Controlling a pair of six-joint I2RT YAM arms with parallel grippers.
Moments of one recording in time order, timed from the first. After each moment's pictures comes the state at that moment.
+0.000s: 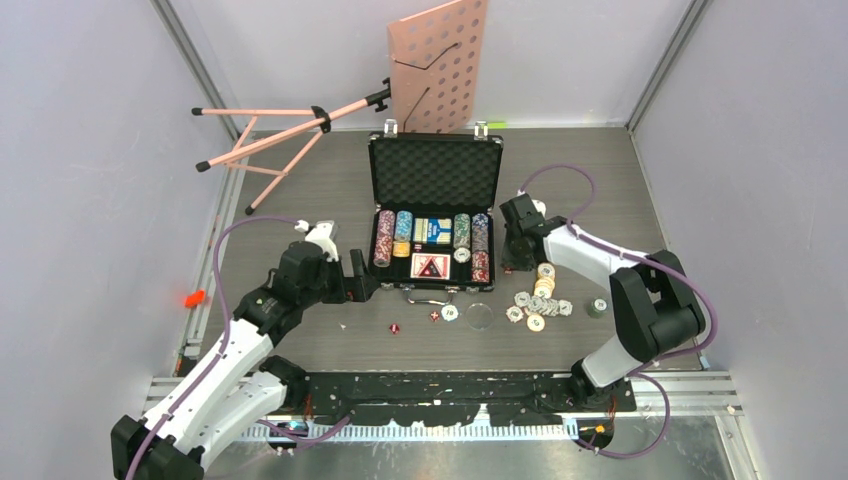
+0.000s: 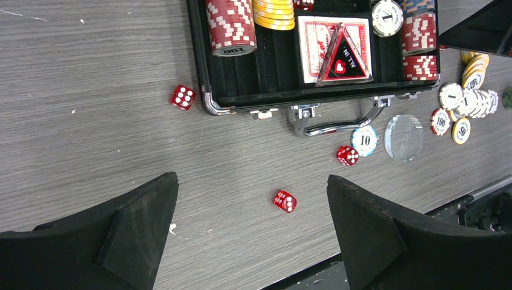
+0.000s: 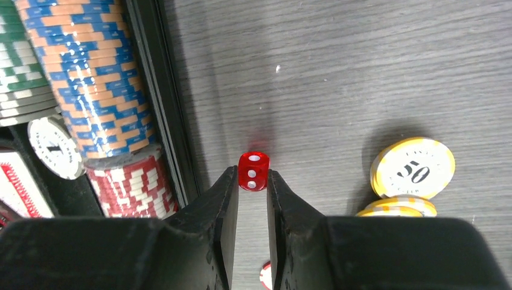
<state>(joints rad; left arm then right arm) -0.47 0.75 0.58 -0.49 0.06 -0.47 0.43 1.57 0.90 -0.46 0.17 0.58</state>
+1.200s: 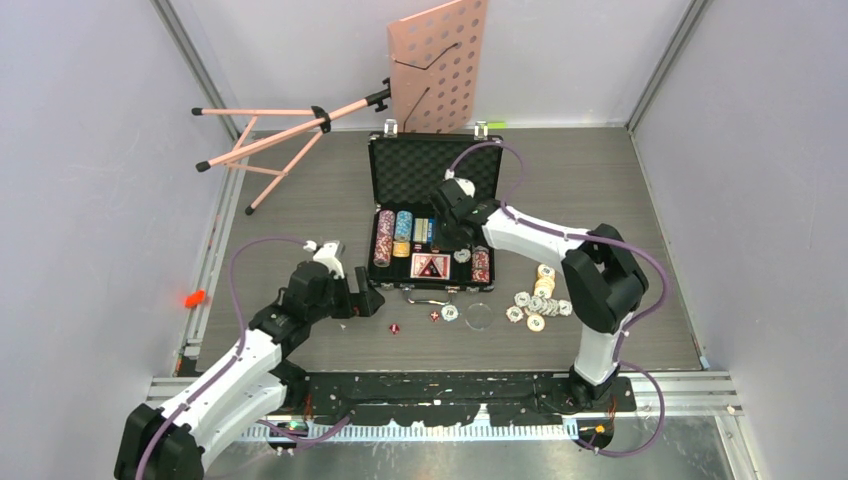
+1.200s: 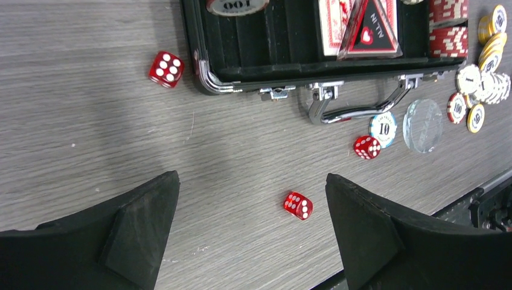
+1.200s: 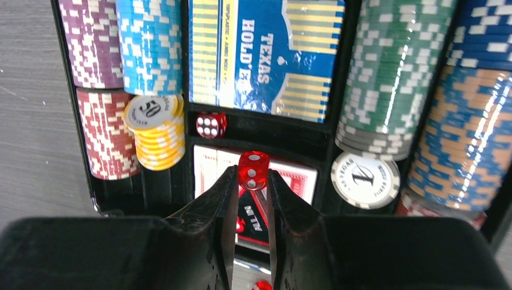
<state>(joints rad) -0.47 0.75 0.36 -0.25 0.11 -0.53 0.72 1.81 1.30 -0.44 0.15 0.74</state>
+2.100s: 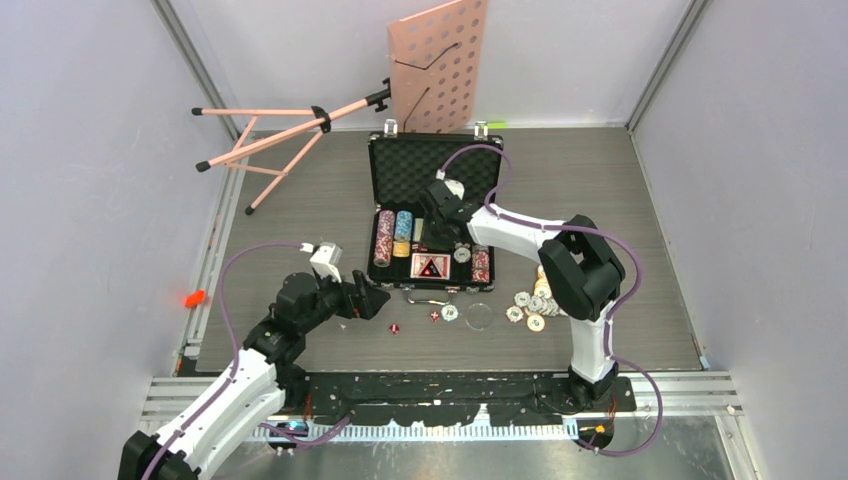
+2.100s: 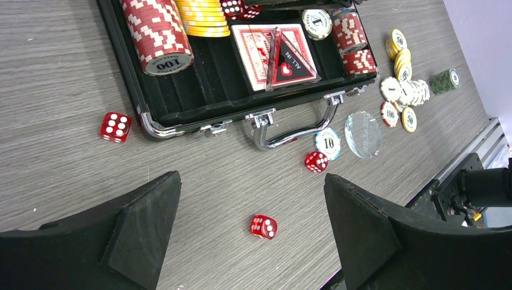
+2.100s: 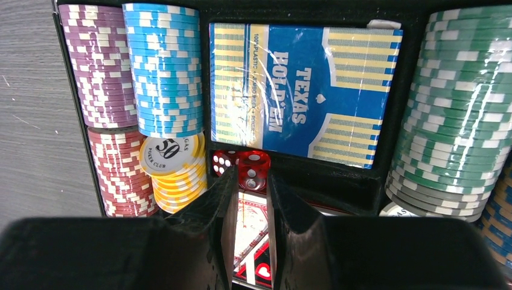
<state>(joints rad) -0.47 0.58 0.22 -0.02 0.22 -0.49 0.74 1.96 1.39 -0.38 0.14 0.81</state>
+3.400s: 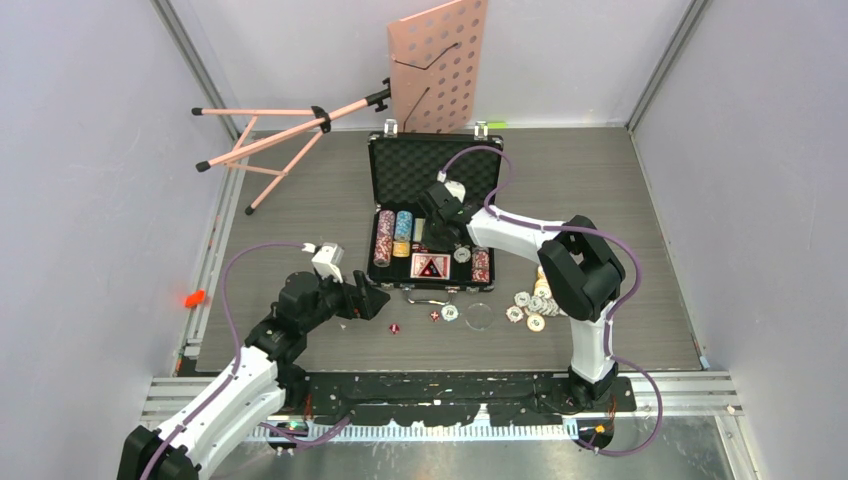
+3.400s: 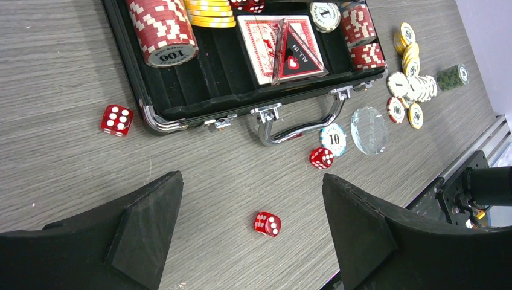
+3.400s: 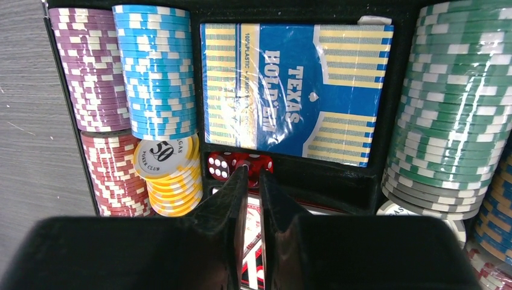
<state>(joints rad) -0.47 0.61 0.22 -0.01 0.22 -0.49 0.74 1.96 1.37 -0.37 0.16 0.83</state>
